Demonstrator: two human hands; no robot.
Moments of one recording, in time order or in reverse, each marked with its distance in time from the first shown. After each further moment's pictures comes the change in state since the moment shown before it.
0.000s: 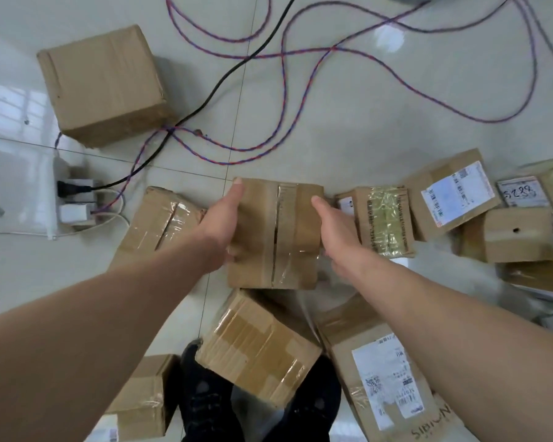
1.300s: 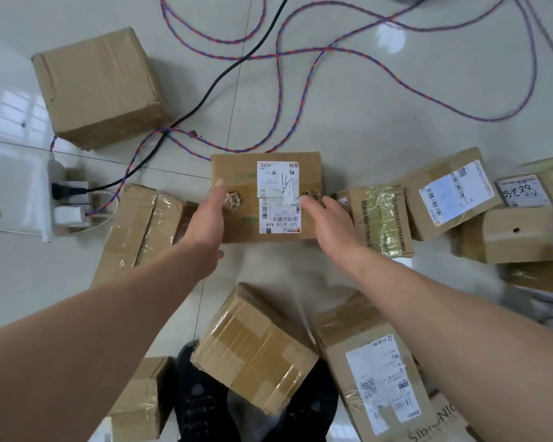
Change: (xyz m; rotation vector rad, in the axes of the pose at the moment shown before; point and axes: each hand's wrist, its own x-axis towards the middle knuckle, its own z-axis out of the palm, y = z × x) left_hand 0.013 -0.013 0.003 -0.070 0.157 0.067; right_hand 0.007 -0.005 -0.014 -0.154 -0.025 -0.131
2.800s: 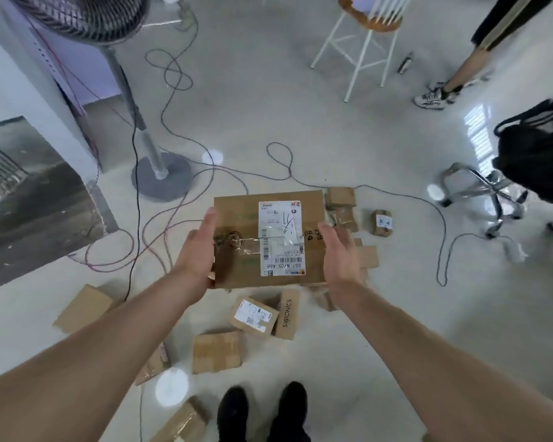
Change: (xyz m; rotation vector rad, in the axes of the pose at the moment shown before) left_hand -0.670 0.137 0.019 0.554 -0.569 0.400; right_hand -0.661 -0.088 -0.301 0.830 0.803 0.003
